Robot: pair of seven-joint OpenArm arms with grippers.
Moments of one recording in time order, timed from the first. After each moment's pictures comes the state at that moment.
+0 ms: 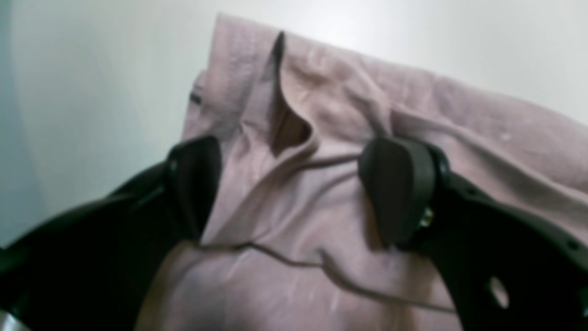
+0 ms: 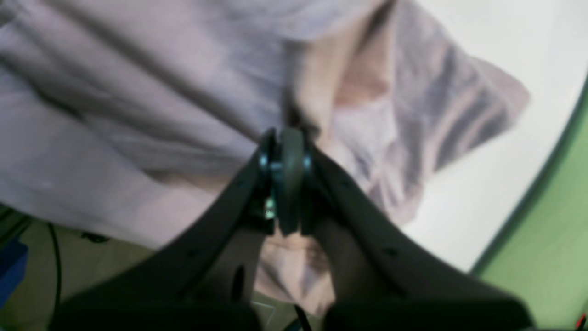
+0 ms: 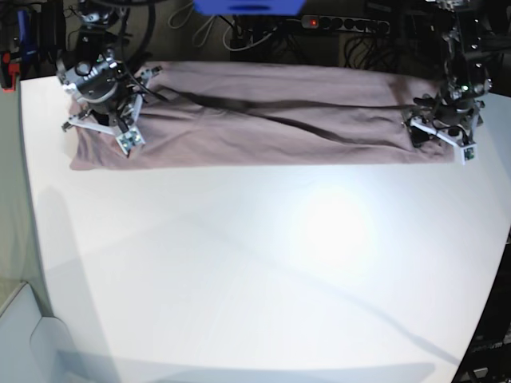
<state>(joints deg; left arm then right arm) 17.8 -16.5 -18.4 90.1 -22.7 -0.5 38.8 -21.3 -2.7 15.7 115.5 -17.0 40.3 -55.1</state>
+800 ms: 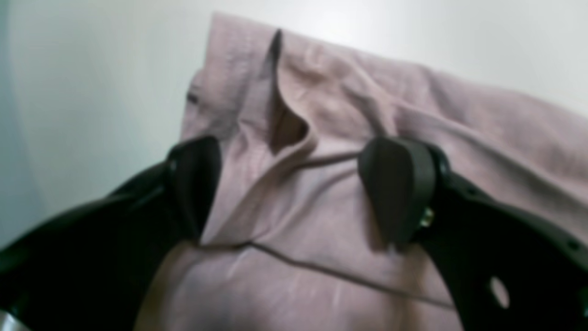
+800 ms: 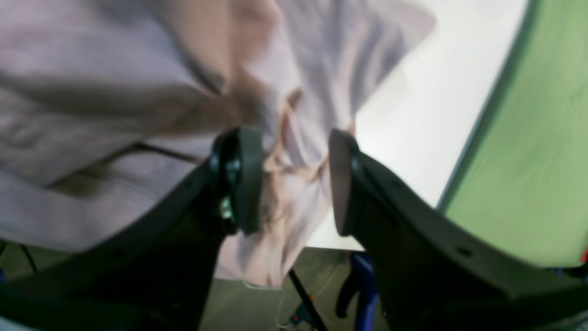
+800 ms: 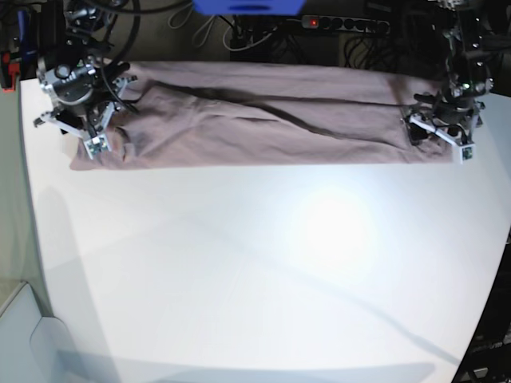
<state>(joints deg) 18.1 -16.5 -18.9 90.4 -22.0 -6.4 39.0 -18.8 -4.3 24.2 116.0 -17.9 40.1 -55.8</state>
